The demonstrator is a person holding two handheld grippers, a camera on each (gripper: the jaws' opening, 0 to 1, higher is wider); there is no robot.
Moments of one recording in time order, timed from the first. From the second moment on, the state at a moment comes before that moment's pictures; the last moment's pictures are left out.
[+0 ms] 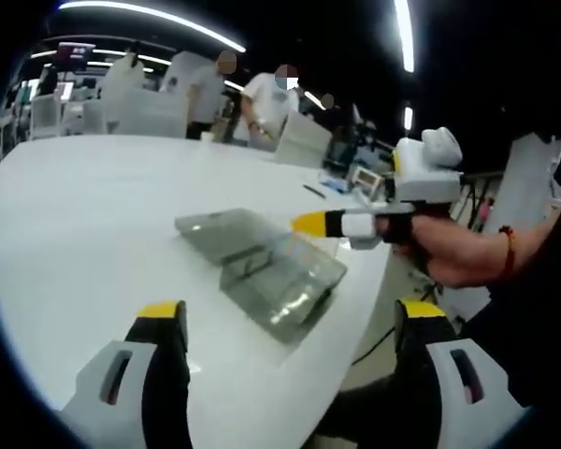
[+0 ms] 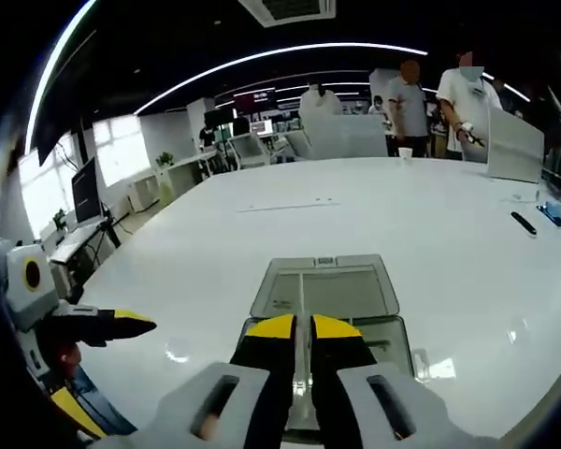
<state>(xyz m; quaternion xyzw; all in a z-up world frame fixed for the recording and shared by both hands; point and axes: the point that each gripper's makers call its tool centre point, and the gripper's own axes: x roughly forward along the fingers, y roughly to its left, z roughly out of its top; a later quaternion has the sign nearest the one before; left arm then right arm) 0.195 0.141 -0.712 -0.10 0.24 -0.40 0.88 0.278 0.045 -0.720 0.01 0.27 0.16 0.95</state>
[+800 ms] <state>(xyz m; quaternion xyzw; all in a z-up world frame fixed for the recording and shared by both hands) 0.194 0.143 -0.710 -0.11 0.23 -0.39 0.88 0.266 0.043 -0.726 0.07 0.36 0.15 0.92</state>
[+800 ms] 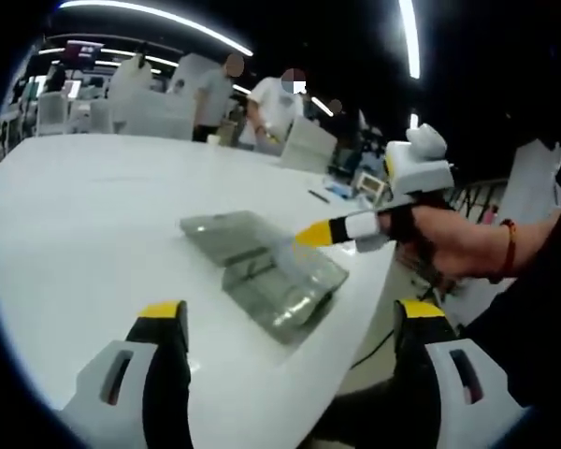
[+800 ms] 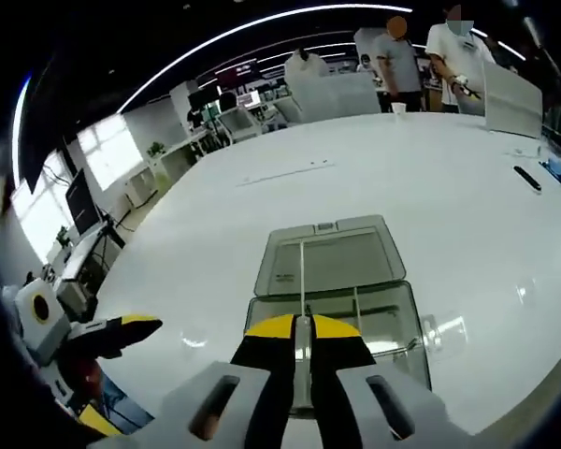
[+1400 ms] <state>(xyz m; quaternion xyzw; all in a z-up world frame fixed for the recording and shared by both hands) 0.197 0.144 -0.711 -0.13 0.22 -0.38 0.89 0.256 0.041 -0.742 0.10 0.43 0.16 0.88</state>
